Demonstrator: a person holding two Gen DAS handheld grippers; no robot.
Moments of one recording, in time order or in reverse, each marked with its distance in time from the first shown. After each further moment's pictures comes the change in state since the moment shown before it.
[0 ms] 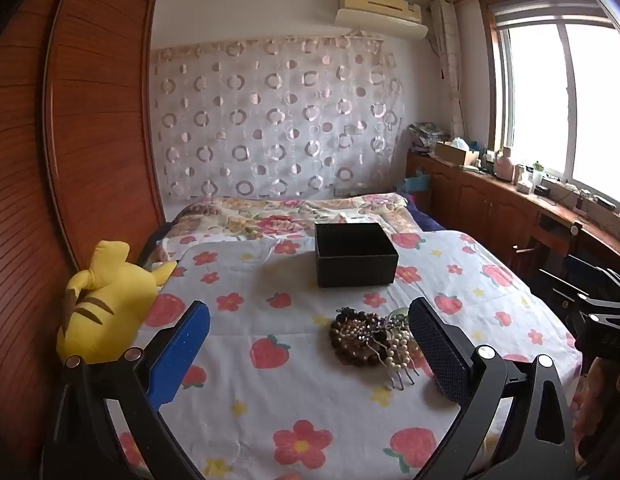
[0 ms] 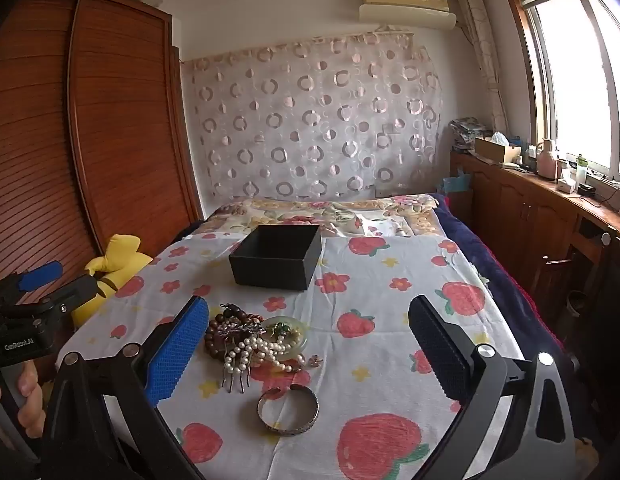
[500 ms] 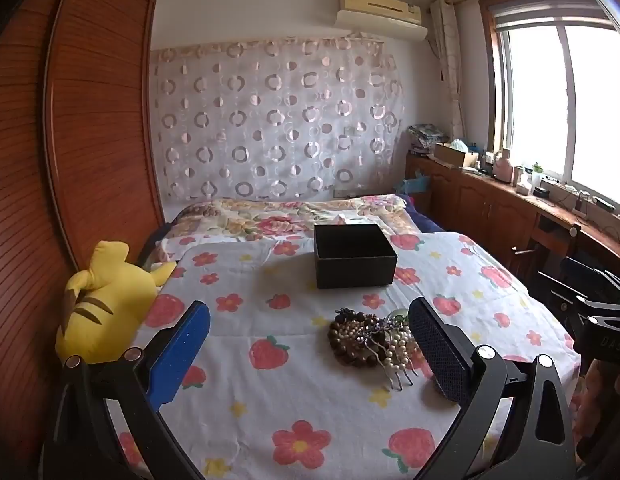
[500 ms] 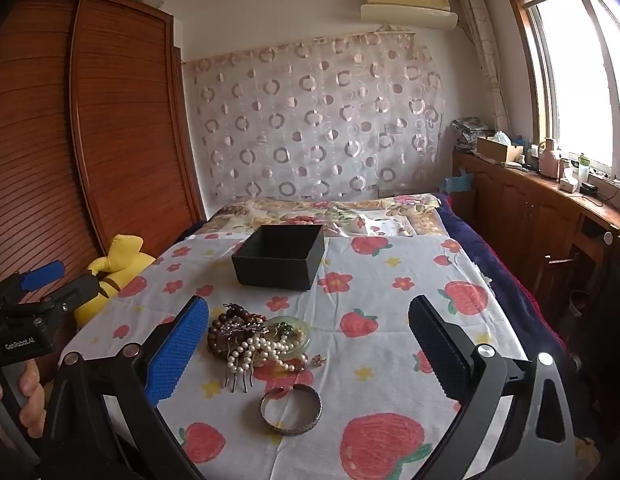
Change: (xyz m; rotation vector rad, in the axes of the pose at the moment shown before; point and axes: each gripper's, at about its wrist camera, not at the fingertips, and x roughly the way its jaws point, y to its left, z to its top) left arm 0.000 0.000 0.000 -0.002 0.000 -0.002; right arm 0.001 0.000 -0.001 -0.001 0.006 0.000
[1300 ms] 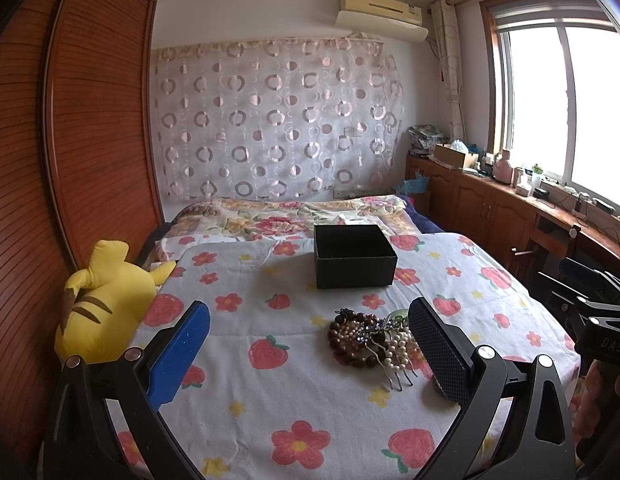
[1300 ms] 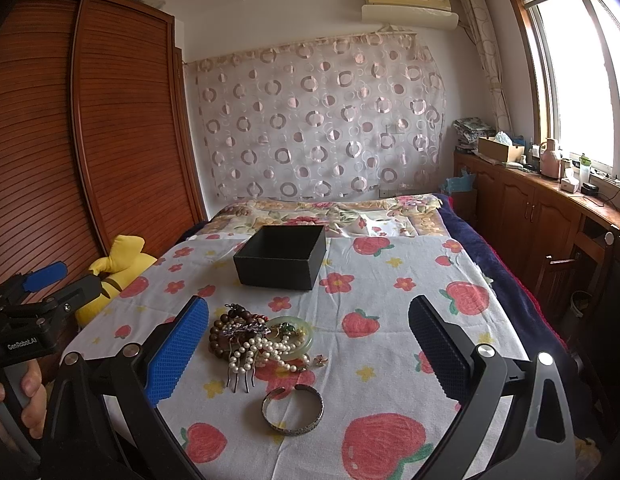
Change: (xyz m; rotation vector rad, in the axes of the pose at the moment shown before) left arm -0.002 -0.002 0.001 -0.002 -0.005 0.001; right arm 0.000 -0.001 0.000 0.005 -0.004 0.003
